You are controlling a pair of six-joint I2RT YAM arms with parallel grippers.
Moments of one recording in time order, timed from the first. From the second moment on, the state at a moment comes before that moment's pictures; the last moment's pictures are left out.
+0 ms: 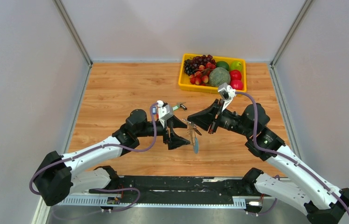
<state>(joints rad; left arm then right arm) -0.81 1.11 0.59 0.46 0.67 -0.24 0.75 0.81 0.86 0.01 -0.45 0.47</state>
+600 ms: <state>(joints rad) -0.99 0.87 0.49 0.45 0.35 -0.40 0.75 0.80 0.86 0.01 -0.21 0.53</state>
